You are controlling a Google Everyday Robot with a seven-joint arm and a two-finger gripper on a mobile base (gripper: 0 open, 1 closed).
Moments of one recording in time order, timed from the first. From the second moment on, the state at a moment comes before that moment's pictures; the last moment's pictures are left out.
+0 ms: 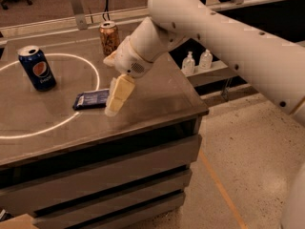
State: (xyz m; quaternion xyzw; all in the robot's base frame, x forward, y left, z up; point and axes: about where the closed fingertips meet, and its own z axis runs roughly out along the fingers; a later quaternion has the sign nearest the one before) arm 0.563 0.114 0.873 -0.71 0.60 0.24 0.28
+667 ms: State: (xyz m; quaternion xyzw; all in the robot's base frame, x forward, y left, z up) arm 0.578 0.151 0.854 -0.71 0.60 0.25 0.26
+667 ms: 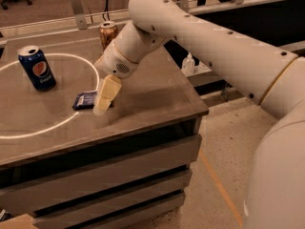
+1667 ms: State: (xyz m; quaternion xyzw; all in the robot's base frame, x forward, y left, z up) arm 0.579 0.155 0.839 -0.72 0.61 0.25 0.24
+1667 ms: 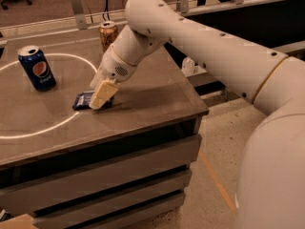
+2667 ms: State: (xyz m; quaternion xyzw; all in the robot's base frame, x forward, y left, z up) arm 0.576 0.143 0.868 -0.71 0.60 0.25 0.28
